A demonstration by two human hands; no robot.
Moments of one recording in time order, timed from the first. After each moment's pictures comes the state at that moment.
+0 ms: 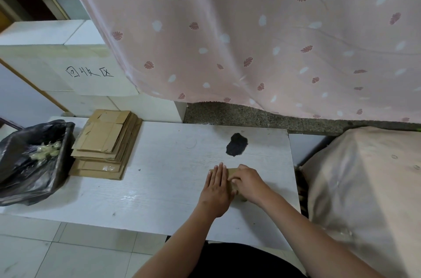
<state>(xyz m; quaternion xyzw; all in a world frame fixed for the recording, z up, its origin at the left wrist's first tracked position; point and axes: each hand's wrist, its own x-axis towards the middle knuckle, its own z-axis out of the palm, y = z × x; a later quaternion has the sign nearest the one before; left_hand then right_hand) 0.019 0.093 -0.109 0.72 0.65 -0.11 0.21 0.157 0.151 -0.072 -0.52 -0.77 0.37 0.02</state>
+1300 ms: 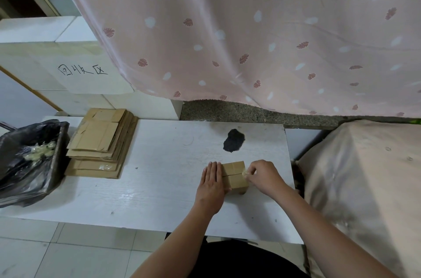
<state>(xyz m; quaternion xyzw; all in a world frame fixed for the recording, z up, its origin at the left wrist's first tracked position) 0.013 0.092 -0.120 0.71 0.67 -0.11 0.19 0.193 0.158 -0.059 -0.63 -0.68 0.38 0.04</state>
